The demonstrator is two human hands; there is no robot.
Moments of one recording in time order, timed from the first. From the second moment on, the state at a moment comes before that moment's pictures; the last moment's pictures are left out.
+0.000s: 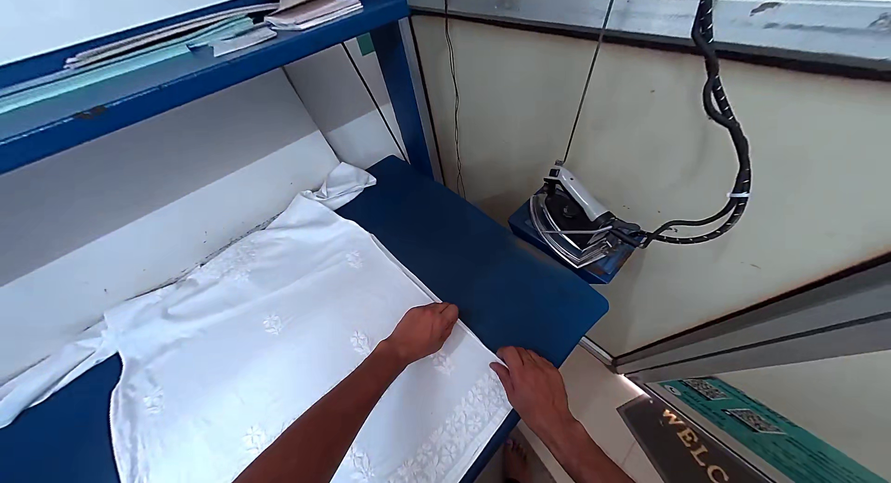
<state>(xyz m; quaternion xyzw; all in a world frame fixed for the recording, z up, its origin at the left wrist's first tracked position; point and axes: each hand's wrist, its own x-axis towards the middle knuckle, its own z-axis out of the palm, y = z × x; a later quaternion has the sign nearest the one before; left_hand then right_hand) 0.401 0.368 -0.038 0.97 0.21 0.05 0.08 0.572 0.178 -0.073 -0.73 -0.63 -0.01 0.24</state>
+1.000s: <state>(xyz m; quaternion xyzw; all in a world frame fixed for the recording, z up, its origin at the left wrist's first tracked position) 0.453 0.363 0.005 0.90 0.36 -0.20 0.15 0.586 0.154 -0.069 -0.77 -0.58 0.09 0.27</state>
